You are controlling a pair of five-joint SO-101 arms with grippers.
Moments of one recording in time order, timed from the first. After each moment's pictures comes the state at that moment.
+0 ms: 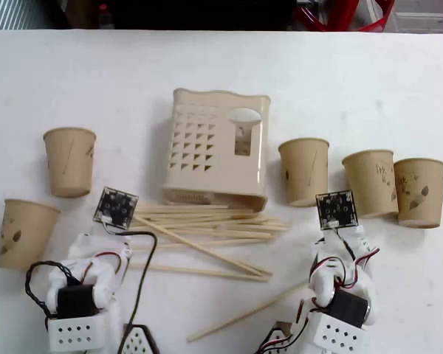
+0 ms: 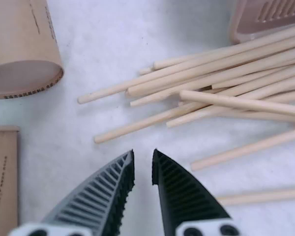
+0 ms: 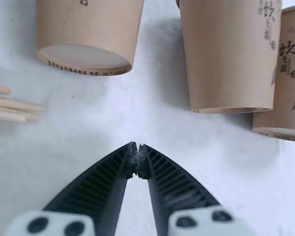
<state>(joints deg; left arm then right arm) -12.3 -103.9 97.1 73.3 -22.0 19.4 -102.6 96.4 62.8 31.9</state>
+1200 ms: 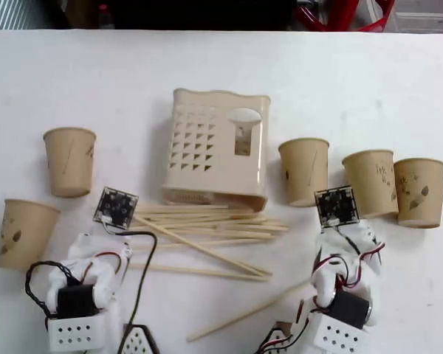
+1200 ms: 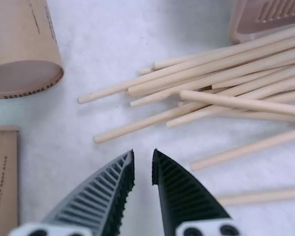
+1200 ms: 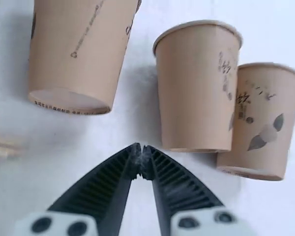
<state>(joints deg) -12.3 -103.9 97.1 73.3 -22.0 19.4 -102.6 93.2 53.9 36.5</state>
